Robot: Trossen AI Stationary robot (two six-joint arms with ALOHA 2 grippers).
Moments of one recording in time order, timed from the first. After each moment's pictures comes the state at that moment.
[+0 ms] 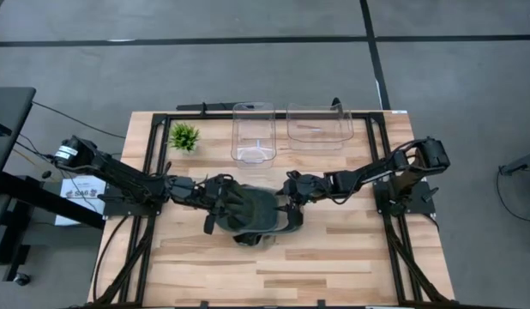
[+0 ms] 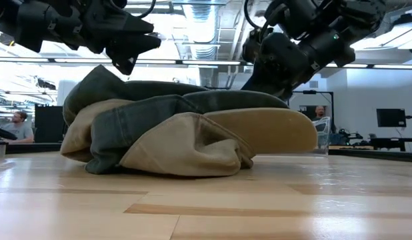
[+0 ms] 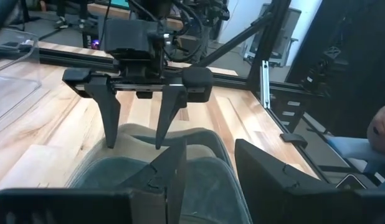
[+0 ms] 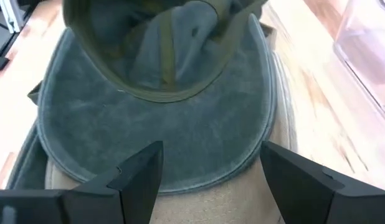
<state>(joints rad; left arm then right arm) -0.27 1.22 0.35 0.73 -0.08 -0.16 0.10 1.64 0.73 0.29 0.03 0.21</state>
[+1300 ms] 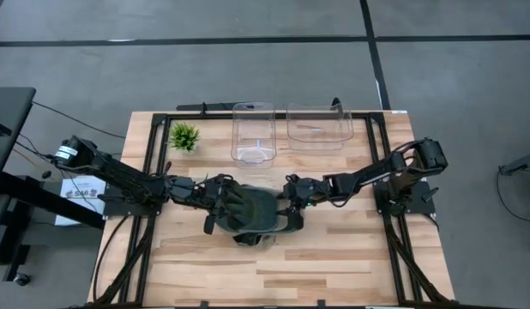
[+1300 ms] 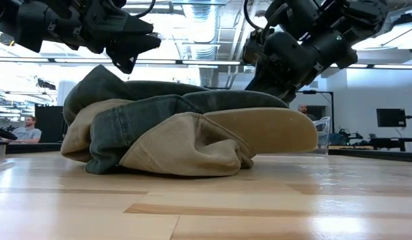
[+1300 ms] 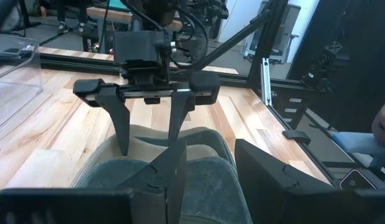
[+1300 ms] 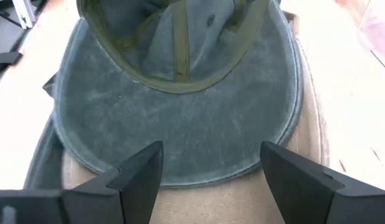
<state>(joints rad) -0.27 1.22 0.35 0.73 -0.08 -0.13 0.13 1.67 0.72 0.31 0.01 0.23</state>
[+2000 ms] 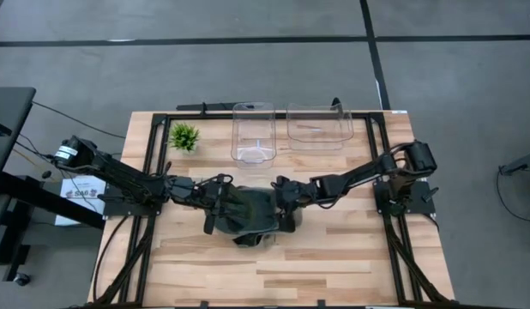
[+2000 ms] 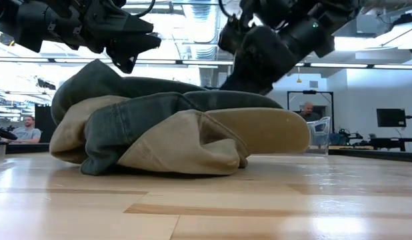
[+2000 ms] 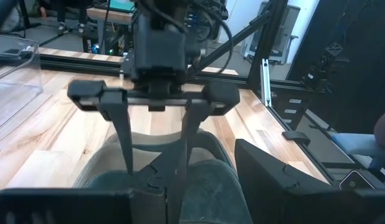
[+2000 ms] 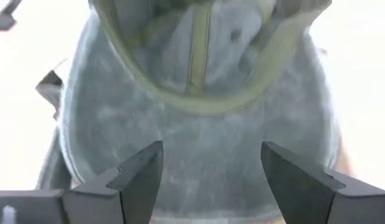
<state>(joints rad) -0.27 1.22 0.35 0.73 -0.08 -0.13 0.15 1.76 0.93 0.17 0.01 0.03</state>
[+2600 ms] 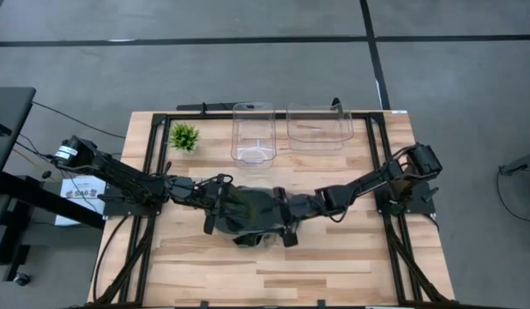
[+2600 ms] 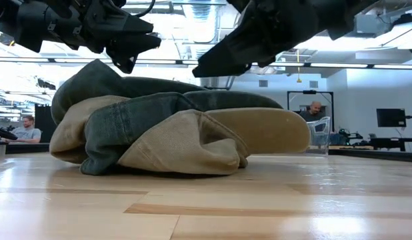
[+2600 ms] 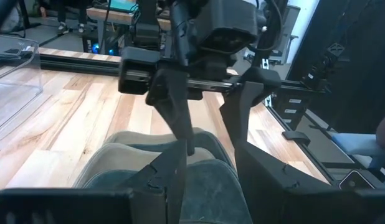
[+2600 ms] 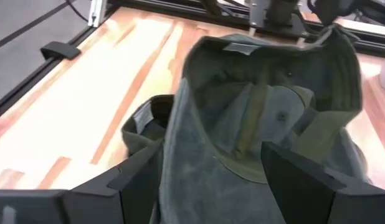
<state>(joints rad) -0.27 1.22 0.35 0.73 -0.08 -0.13 0.28 1.74 0.93 0.32 0.08 -0.11</state>
